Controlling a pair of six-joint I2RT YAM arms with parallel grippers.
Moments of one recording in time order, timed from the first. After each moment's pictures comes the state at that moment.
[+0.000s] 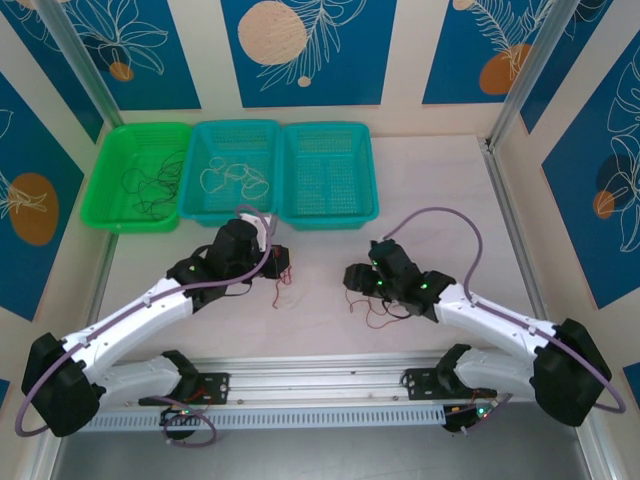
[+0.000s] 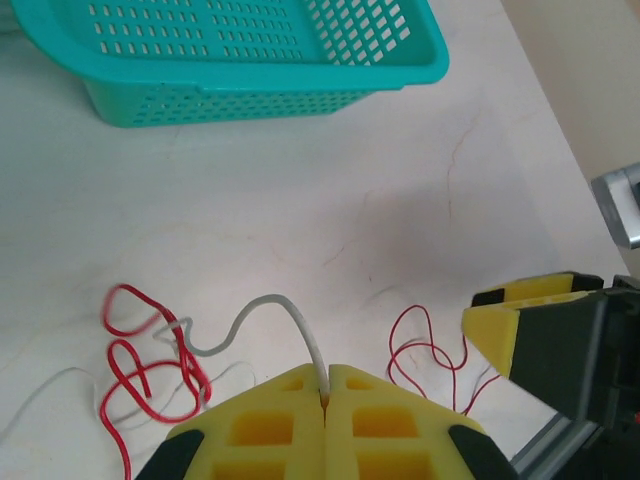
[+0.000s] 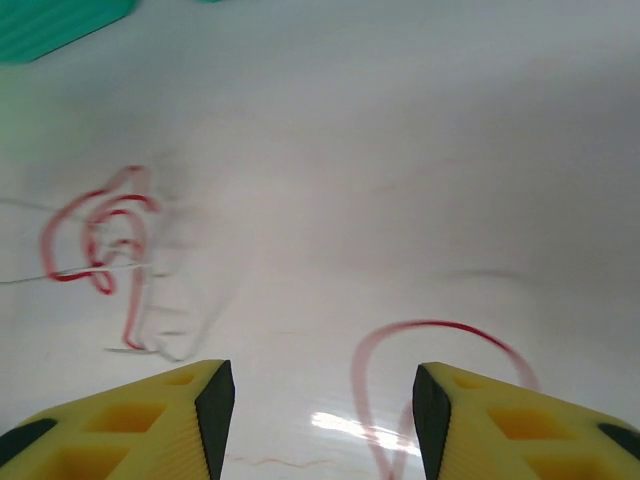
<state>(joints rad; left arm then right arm) -0.71 1.09 0.81 -0.34 0.11 -0.59 0.77 1.12 0.61 -0.30 0.01 0.82</state>
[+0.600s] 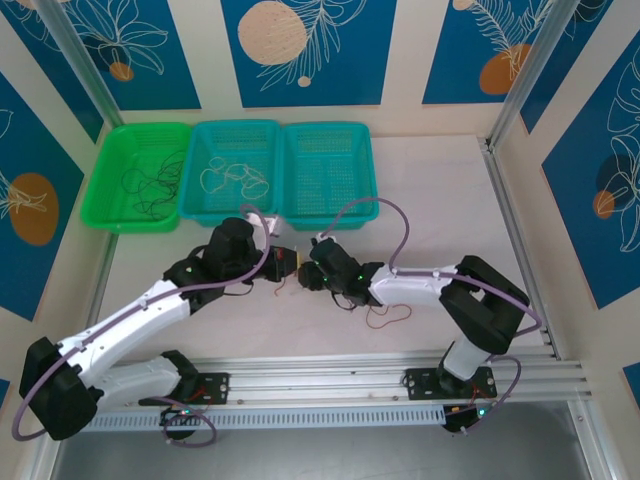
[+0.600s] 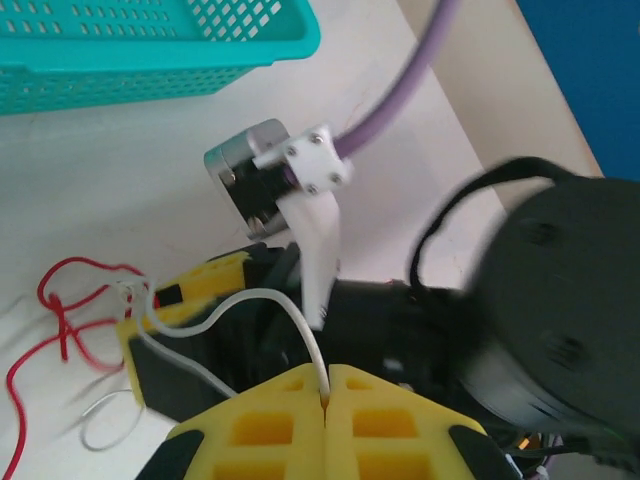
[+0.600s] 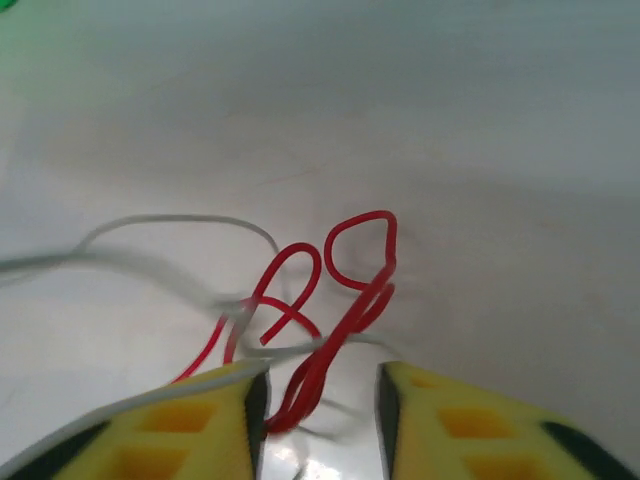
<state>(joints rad) -0.71 1.06 0.81 -0.28 0.31 -0.60 0.91 1.63 0.81 0.02 0.12 0.75</state>
